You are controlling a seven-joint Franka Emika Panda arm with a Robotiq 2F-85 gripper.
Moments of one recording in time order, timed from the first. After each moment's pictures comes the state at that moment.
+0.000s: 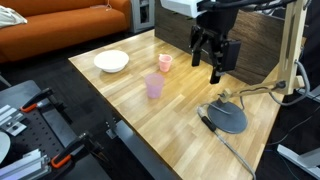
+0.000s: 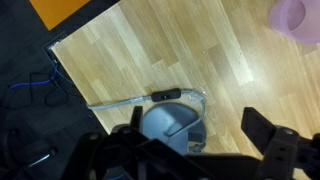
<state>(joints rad) -0.24 0.23 -0.28 -2.11 -0.16 2.34 0.14</state>
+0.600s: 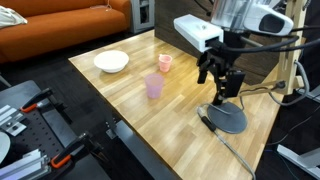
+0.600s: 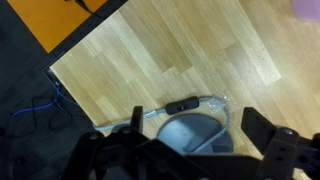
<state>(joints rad) -0.29 0.36 -0.30 -2.04 -0.07 2.34 0.13</state>
